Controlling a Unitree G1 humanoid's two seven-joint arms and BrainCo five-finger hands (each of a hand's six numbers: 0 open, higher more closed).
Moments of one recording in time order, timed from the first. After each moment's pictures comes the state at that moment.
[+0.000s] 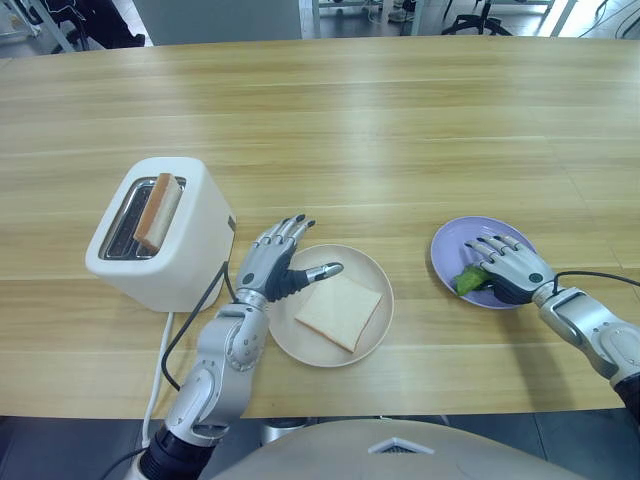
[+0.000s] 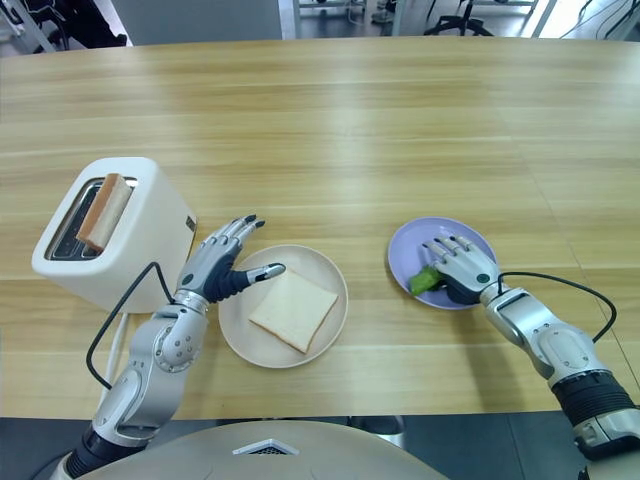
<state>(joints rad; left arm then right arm) 0.19 0.40 -0.38 -0.56 0.83 0.32 -0.11 -0.04 -0.90 0.31 0.22 -1.10 -0.30 -0.18</state>
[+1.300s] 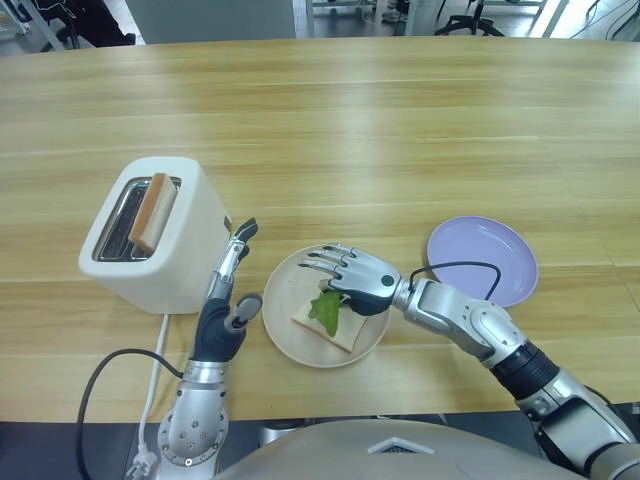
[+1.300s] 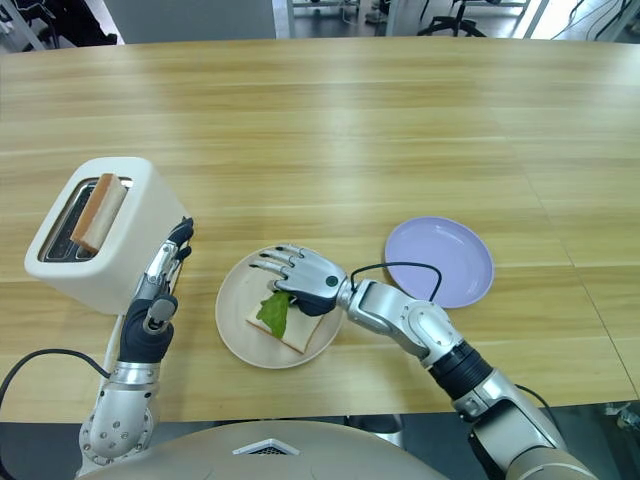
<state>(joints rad) 0.68 0.14 -0.07 -0.68 0.26 -0.26 0.00 -0.28 -0.46 0.64 0.02 -1.09 -0.47 0.04</state>
